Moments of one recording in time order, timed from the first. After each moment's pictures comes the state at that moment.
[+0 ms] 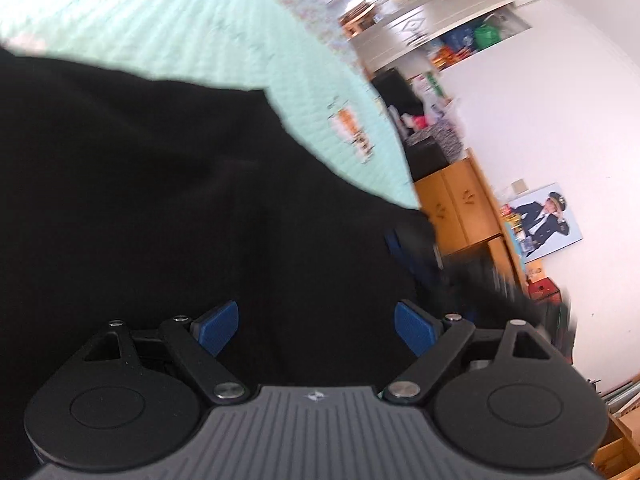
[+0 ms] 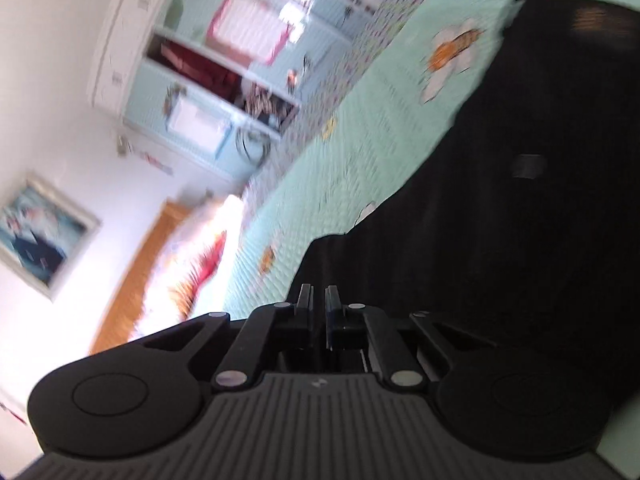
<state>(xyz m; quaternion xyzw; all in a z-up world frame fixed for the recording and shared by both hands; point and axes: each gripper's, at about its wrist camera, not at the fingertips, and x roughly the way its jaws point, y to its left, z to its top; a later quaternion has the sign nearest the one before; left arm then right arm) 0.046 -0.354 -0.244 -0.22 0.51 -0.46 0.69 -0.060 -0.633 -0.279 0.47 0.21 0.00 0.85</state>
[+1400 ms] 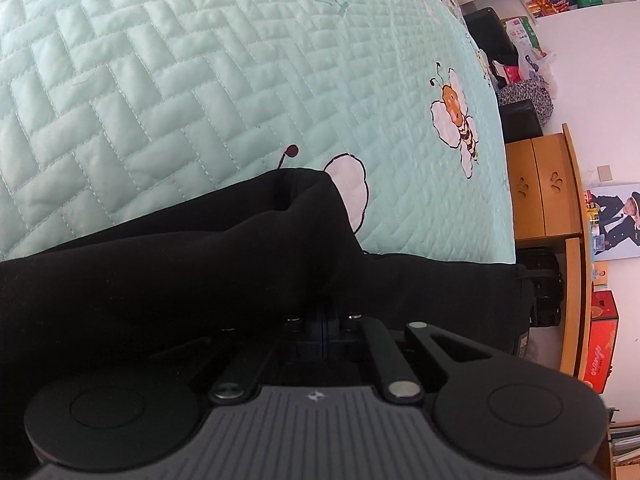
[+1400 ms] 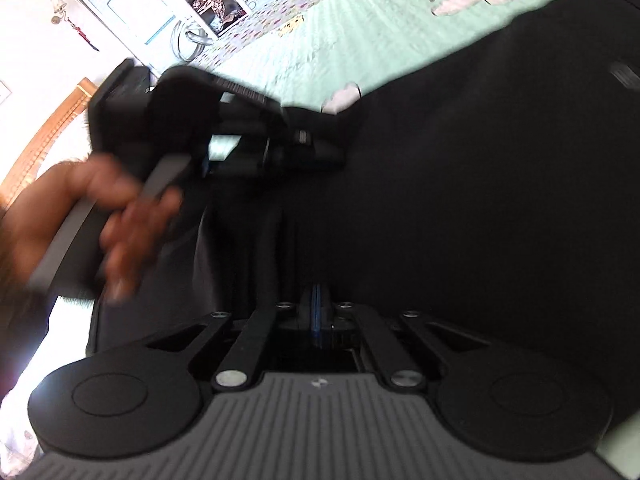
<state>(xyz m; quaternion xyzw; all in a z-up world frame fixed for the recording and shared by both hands) 0.205 -0.473 -0.271 -0.14 0.65 -0.38 0.64 -0.066 -0.523 -0.291 0.34 0.36 -0.08 0.86</state>
